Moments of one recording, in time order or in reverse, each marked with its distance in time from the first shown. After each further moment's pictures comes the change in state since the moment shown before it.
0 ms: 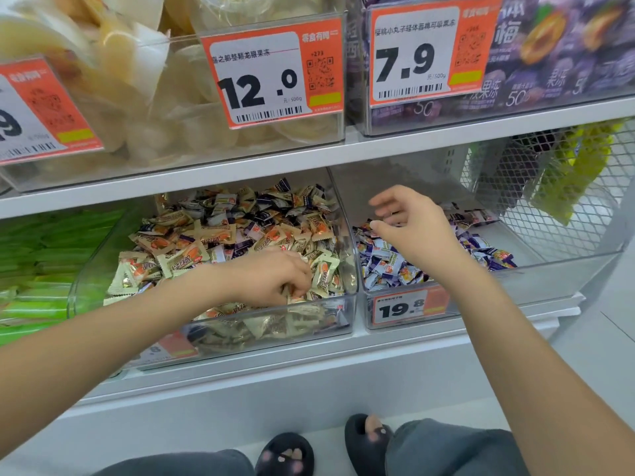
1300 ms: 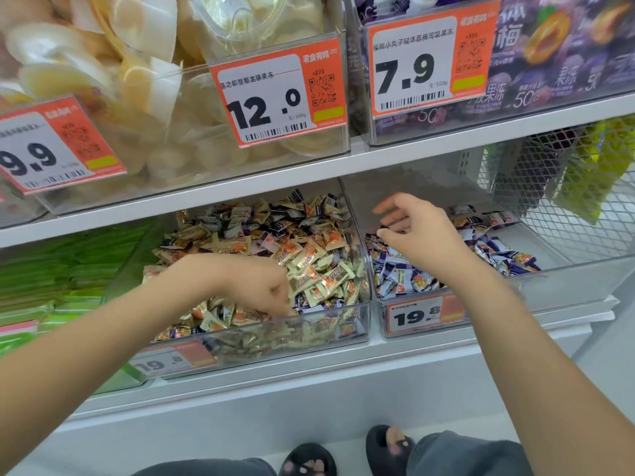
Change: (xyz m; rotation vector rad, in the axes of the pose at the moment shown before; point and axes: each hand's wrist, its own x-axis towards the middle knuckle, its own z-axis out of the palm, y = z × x) left_hand -0.023 -0.008 -0.030 -0.196 -0.373 -0.224; right_hand 0.011 0.008 0.006 -0.048 -0.060 -0.034
